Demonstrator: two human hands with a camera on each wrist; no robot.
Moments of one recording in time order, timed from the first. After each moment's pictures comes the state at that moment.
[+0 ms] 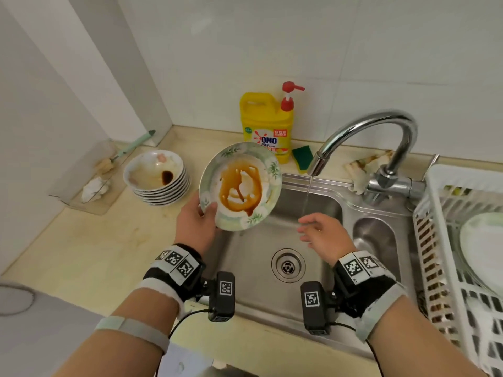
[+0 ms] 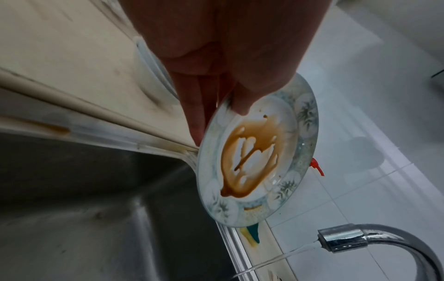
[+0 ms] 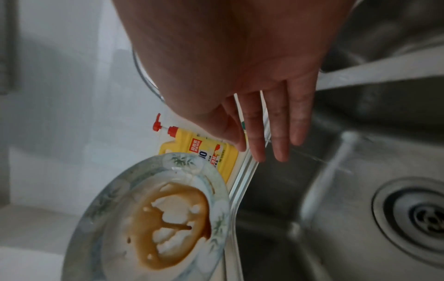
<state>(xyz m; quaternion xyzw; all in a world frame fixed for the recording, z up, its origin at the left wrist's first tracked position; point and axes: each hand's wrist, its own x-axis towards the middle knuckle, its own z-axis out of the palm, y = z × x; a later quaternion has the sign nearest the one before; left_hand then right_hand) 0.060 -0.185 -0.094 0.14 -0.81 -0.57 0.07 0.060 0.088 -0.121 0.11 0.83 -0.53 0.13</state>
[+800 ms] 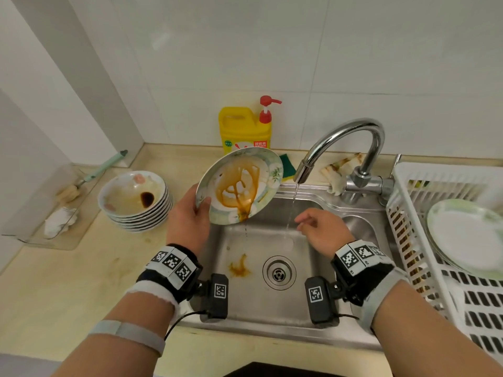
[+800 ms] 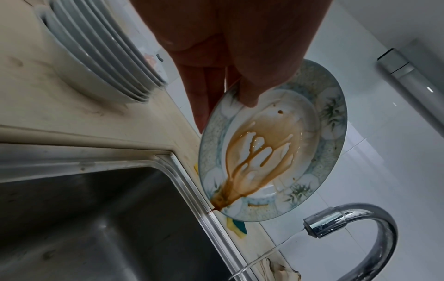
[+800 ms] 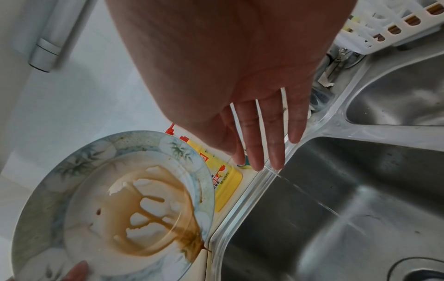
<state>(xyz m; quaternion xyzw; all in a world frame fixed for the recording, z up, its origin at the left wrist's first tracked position) 0.022 -0.196 -0.076 -0.01 -0.88 -0.47 0.12 0.053 0.089 -0.092 0.07 0.92 -0.37 0.09</state>
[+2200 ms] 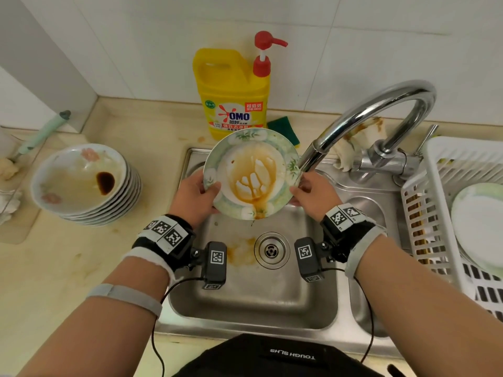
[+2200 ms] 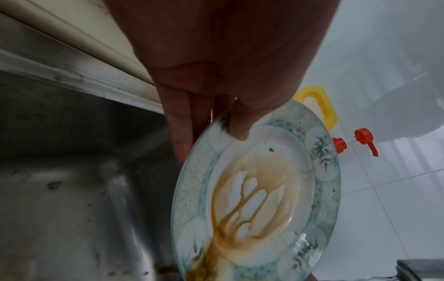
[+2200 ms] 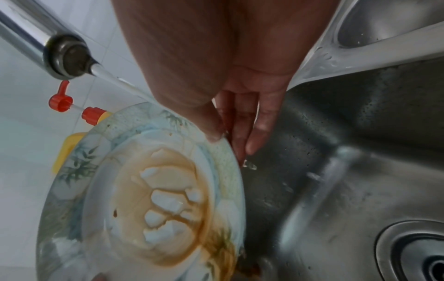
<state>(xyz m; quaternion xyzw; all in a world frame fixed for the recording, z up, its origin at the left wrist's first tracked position) -0.062 -0.166 -0.138 0.05 -0.77 -0.62 -0.14 -0.047 0.108 -0.167 0.12 0.86 -0.48 0.11</state>
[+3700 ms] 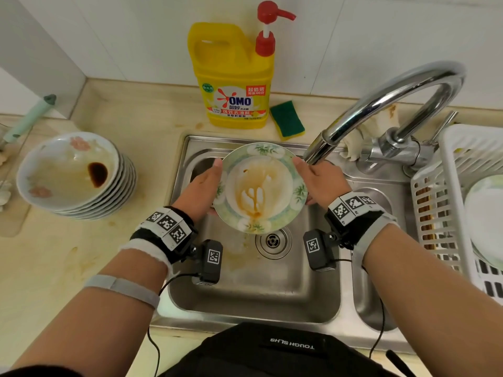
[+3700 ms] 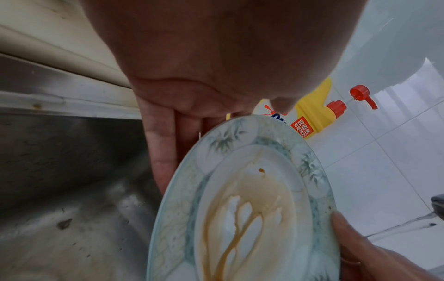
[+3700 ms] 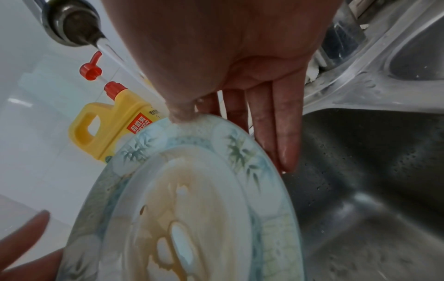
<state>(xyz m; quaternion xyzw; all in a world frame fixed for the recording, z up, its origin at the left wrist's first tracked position) -0.069 -0.159 -0.135 0.07 -0.80 -0.52 -0.29 -0.062 0.110 -0.154 0.12 0.92 -0.36 0.13</state>
